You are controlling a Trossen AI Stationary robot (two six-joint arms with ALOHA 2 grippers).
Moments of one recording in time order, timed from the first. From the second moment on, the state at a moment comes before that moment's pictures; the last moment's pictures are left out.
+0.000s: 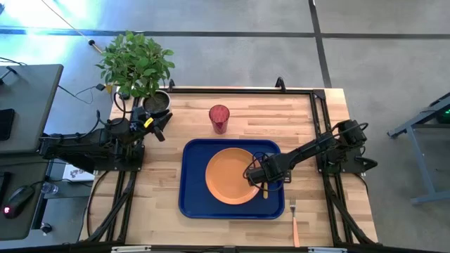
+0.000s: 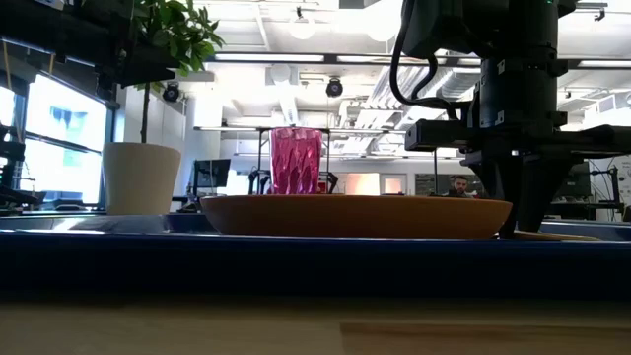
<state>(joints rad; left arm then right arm) 0.09 0.28 0.29 -0.04 -0.58 -0.33 0.32 1.80 1.09 -0.80 0.04 1.95</state>
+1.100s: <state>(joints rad) 0.09 0.28 0.29 -0.04 -0.58 -0.33 0.32 1.78 1.08 -0.84 0.01 1.91</state>
